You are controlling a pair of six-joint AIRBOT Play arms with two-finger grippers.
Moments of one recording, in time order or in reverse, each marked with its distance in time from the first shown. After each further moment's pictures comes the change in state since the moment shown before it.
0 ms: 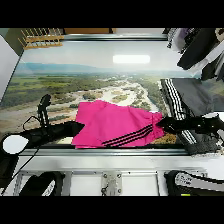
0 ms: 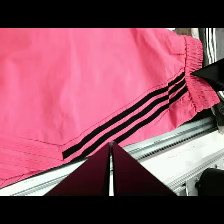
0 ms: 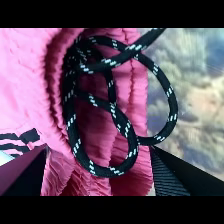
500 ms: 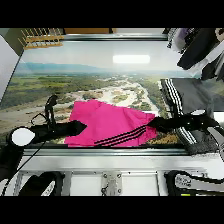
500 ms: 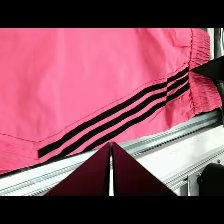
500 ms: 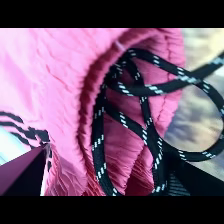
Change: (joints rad) left arm -0.008 -0.094 0.000 -0.003 -0.006 -0.010; right arm 0.195 -0.013 0.000 0.060 -0.014 -0.011
